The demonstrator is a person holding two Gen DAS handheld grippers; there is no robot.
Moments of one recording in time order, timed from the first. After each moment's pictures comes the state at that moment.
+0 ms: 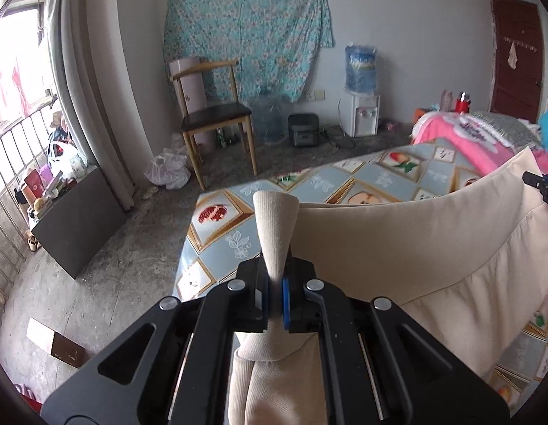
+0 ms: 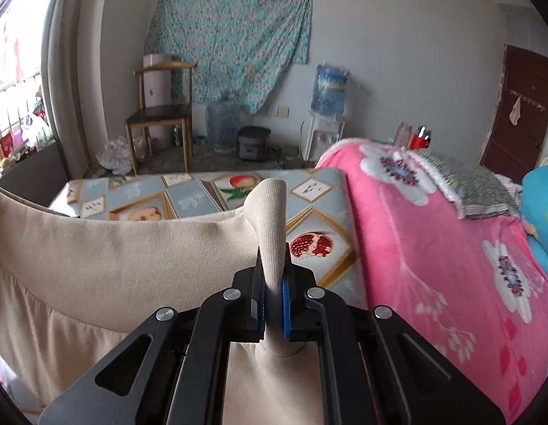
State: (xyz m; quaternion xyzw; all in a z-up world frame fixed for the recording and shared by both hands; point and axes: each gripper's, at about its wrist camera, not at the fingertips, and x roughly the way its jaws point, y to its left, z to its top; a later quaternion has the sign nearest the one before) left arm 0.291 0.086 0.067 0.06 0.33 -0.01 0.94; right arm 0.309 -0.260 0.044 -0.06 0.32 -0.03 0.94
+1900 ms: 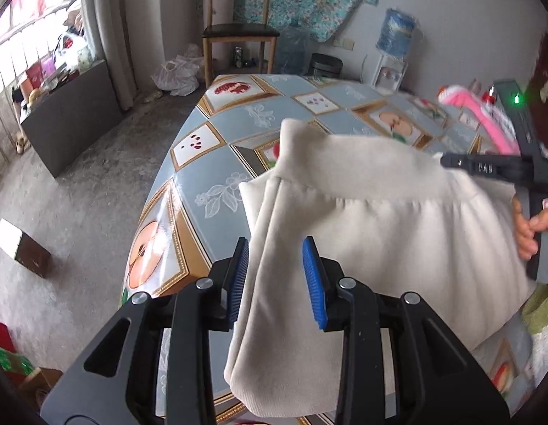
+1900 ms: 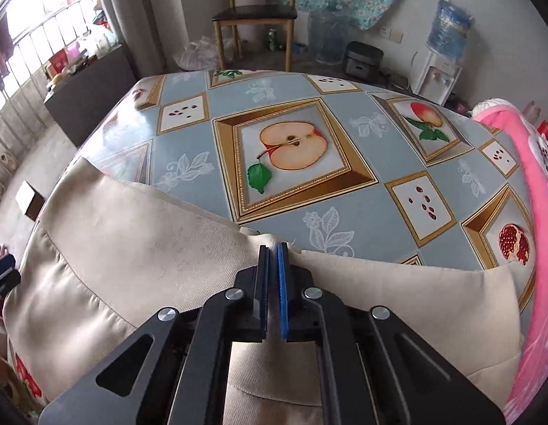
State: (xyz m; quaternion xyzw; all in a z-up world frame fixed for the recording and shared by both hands) left arm 0.260 0.140 -0.038 -0.04 0.44 0.02 0.90; right arm 0.403 -0.091 -0.047 -0.08 0.49 0.14 0.85
